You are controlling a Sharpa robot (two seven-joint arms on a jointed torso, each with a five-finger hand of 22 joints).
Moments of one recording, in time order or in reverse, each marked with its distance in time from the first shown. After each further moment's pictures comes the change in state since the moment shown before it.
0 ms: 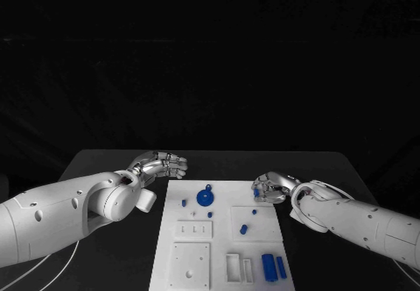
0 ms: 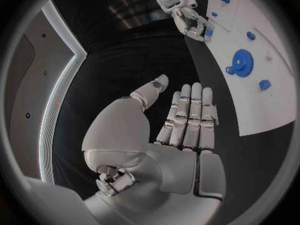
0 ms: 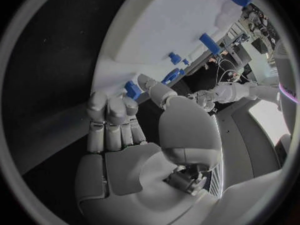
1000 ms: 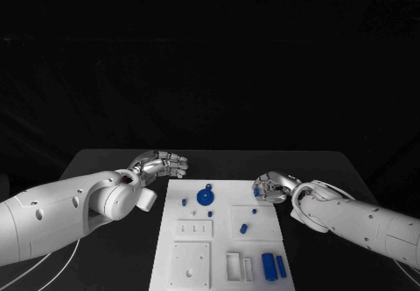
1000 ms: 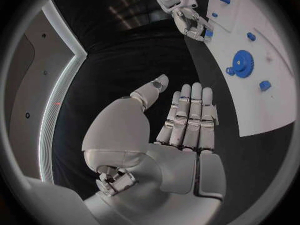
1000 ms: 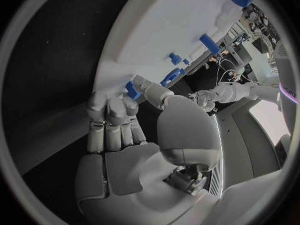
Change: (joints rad) left arm 0.000 0.000 0.000 -0.001 0.000 0.005 -0.002; left_hand 0.000 0.000 0.000 0.000 0.000 0.000 0.000 0.000 0.000 0.000 0.000 0.000 0.000 0.000 0.000 0.000 0.001 -0.001 0.000 0.000 0.000 0.000; right arm -0.003 -0.001 -0.001 0.002 0.001 -0.007 -0.002; right_hand 0.032 0.007 0.096 -0.008 -0.114 0.028 -0.028 0.034 0.010 0.003 -0.007 0.004 -0.003 0.001 -0.008 -0.004 0.007 0.000 0.002 0.002 0.000 0.000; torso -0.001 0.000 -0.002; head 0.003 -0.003
